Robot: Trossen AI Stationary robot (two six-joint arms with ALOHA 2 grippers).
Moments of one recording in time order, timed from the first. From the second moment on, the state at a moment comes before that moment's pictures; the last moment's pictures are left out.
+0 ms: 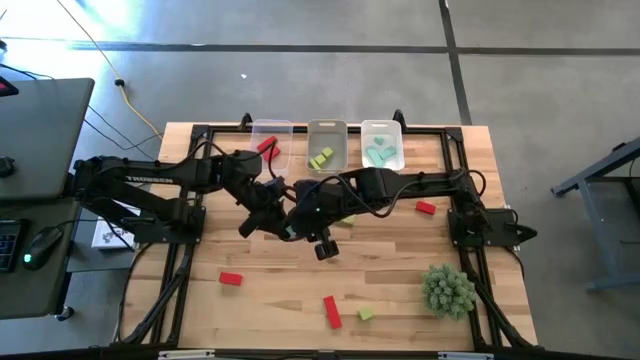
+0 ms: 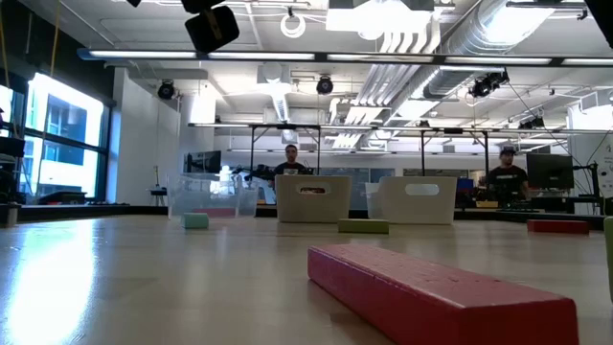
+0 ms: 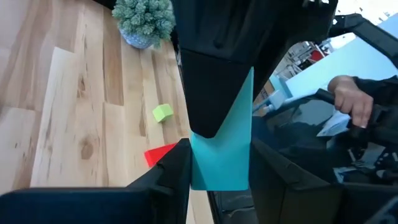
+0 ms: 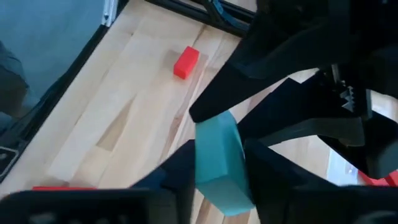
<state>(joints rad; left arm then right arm) 0.19 1.18 0.93 -0.21 0.67 -0.46 0.16 2.07 2.33 -1.06 -0.03 -0.23</state>
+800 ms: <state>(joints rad) 0.33 1.18 0.93 -0.17 0.66 -0.45 0.10 2.07 2.33 -1.13 0.07 -0.08</state>
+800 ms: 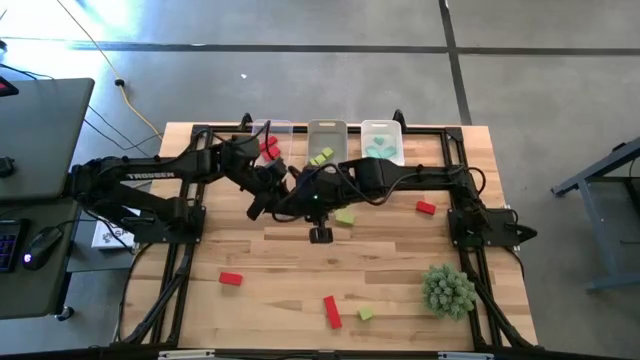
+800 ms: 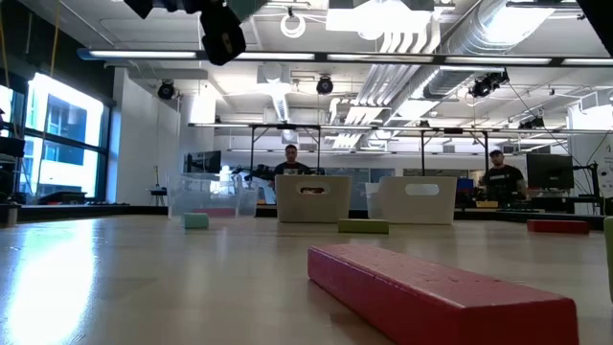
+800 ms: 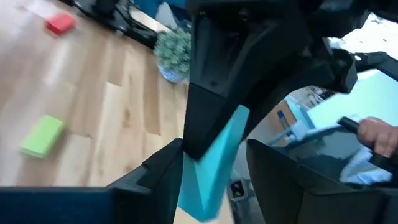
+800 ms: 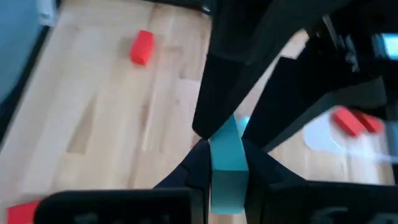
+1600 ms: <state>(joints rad) 0.65 1.18 0.93 -0.17 0.63 -0.34 -0.25 2.07 2.33 -1.43 0.17 -0.17</state>
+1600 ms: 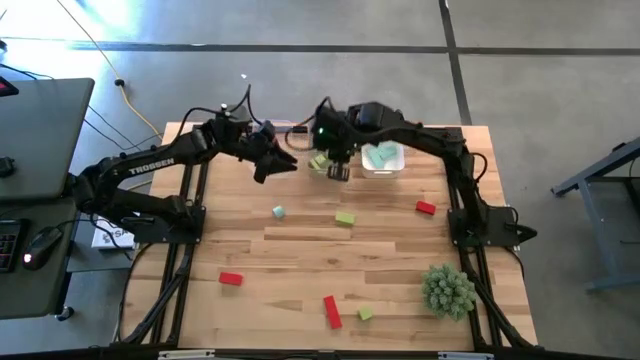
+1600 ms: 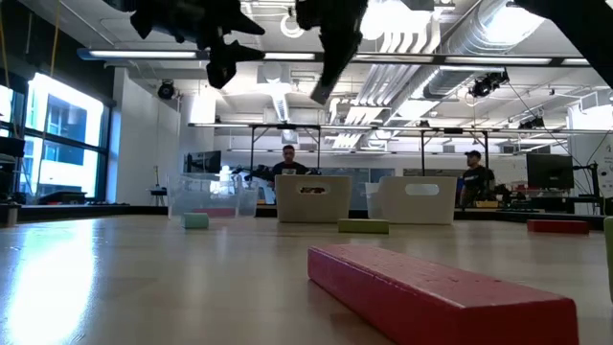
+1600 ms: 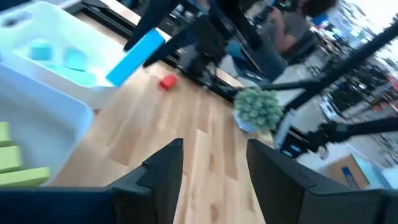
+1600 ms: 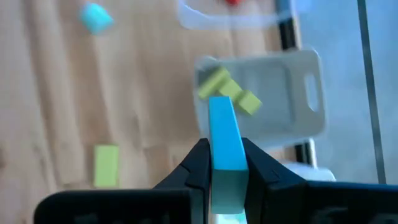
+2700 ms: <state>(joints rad) 0.74 1.19 0.93 -0.17 0.48 -0.30 -0.73 2.07 1.86 -1.36 -0.02 -0.12</state>
